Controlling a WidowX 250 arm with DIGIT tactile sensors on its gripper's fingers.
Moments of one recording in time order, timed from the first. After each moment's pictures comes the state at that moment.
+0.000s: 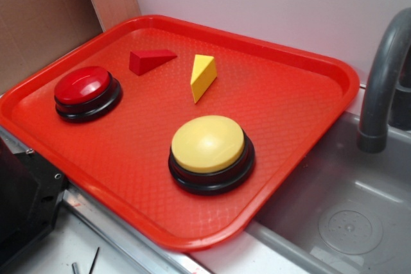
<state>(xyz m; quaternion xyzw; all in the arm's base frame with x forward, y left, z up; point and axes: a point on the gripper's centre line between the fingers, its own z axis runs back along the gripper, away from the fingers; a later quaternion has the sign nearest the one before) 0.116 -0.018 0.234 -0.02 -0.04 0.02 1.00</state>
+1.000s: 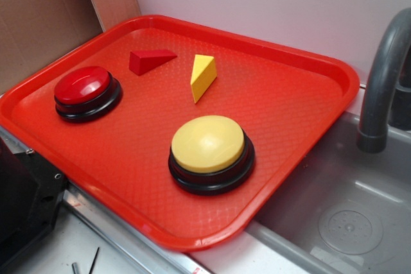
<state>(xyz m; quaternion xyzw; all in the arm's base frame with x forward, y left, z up) 0.166 -0.023 0.201 -0.02 -0.01 0.13 0.99</state>
